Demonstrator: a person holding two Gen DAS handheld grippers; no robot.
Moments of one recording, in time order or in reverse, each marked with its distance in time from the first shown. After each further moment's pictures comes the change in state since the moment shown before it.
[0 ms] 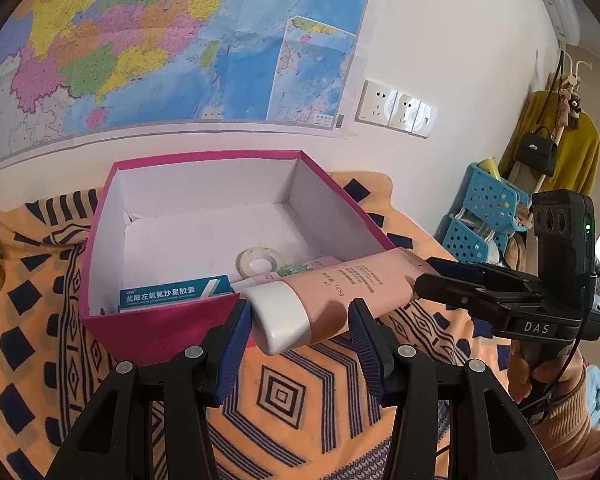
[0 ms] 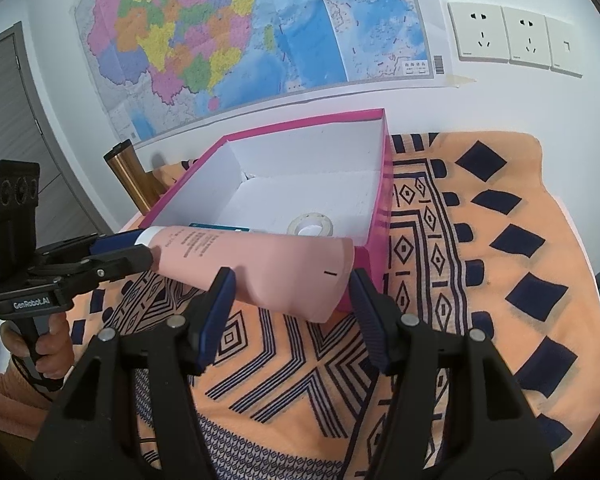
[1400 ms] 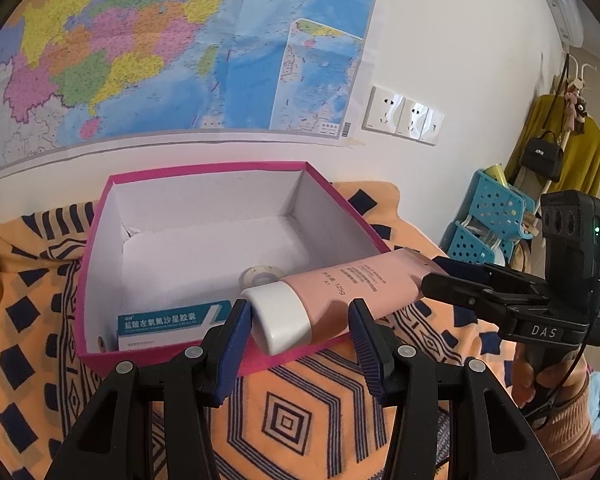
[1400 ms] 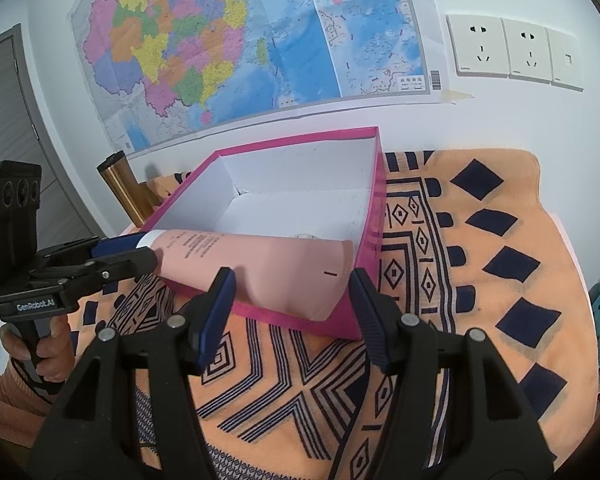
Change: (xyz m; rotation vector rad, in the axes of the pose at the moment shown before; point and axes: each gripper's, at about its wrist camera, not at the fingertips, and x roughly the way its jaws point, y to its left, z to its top) left arm 0.014 0.004 0.020 0.001 -0.012 0.019; right arm 0.002 -0.009 0.019 -0.010 -0.027 -0.011
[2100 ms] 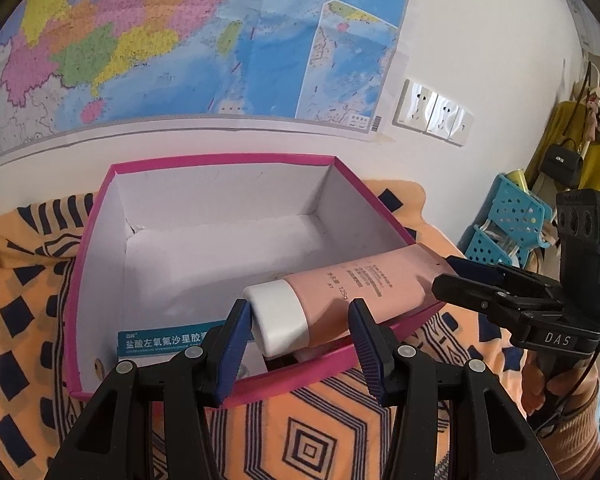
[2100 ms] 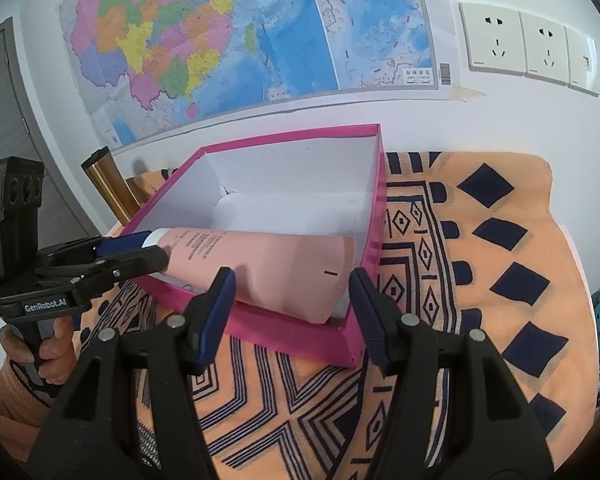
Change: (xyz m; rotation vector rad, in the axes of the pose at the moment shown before) left arm 0.036 0.023 0.012 -0.043 0.033 0.028; right arm 0.039 -0.010 0.021 -0.011 0.041 -0.019
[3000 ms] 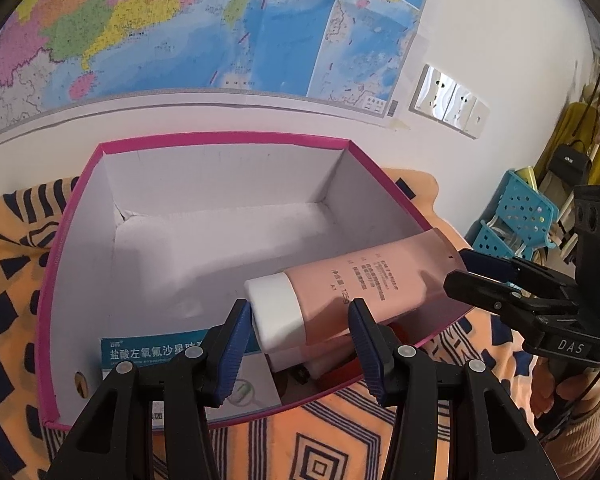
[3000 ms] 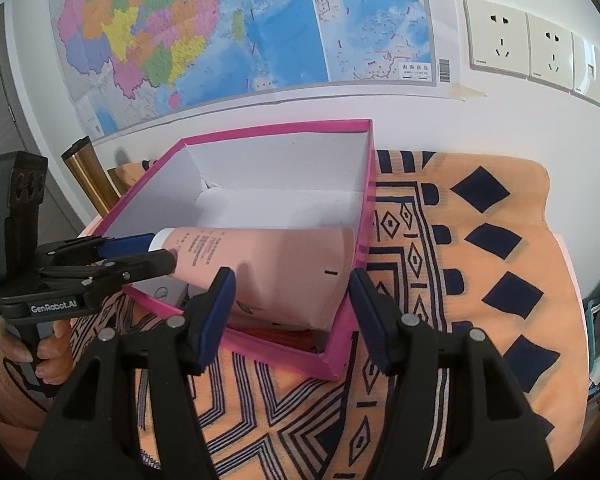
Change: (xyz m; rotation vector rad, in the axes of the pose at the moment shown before) left arm 0.031 0.011 0.005 -0.030 0.057 -0.003; right arm 0.018 -0.003 0.007 -0.027 0.031 -0.062
